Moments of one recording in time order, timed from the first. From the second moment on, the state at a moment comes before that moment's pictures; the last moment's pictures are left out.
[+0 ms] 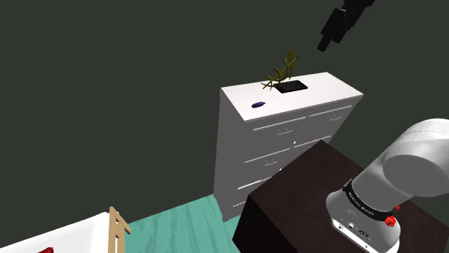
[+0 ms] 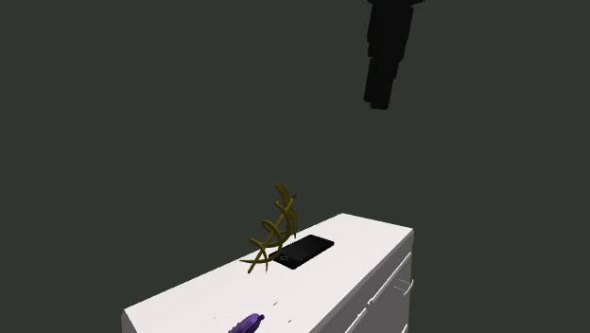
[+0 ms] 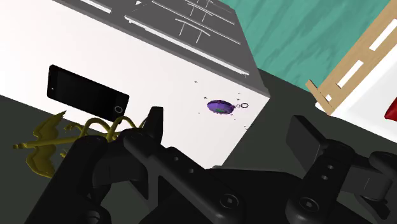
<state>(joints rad) -0.02 -0.82 -0.03 -2.35 -0.08 1.68 -0.14</state>
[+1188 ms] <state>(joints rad) -0.09 -0.26 -0.25 -2.10 0.04 1.96 -0.16</state>
